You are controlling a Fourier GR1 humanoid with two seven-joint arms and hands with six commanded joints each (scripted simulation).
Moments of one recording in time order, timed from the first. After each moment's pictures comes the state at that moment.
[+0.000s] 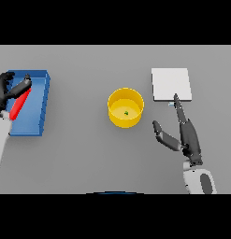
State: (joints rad) left arm -0.43 0.48 -0.06 -1.20 -0.39 0.09 0.57; right arm 0.08 -0.07 0.14 -1.67 0.28 -0.06 -0.18
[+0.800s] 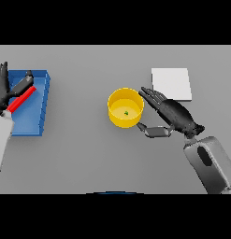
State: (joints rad) left arm -0.44 0.47 -0.07 -1.20 -0.40 0.11 0.49; right arm -0.28 -0.37 0.35 -1.54 0.60 0.22 -0.08
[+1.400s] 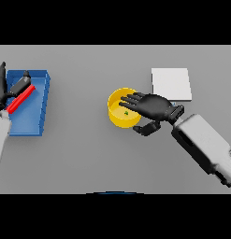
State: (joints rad) left arm -0.43 0.49 -0.06 -1.19 -0.39 0.10 0.49; right arm -0.59 -0.43 0.60 -1.30 0.84 0.38 -0.21
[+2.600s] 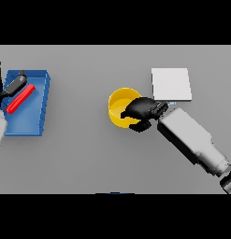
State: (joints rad) left arm -0.43 0.51 -0.05 -1.19 -0.38 0.09 0.47; right arm -0.72 -0.33 0.70 -1.07 0.86 0.53 -0.21
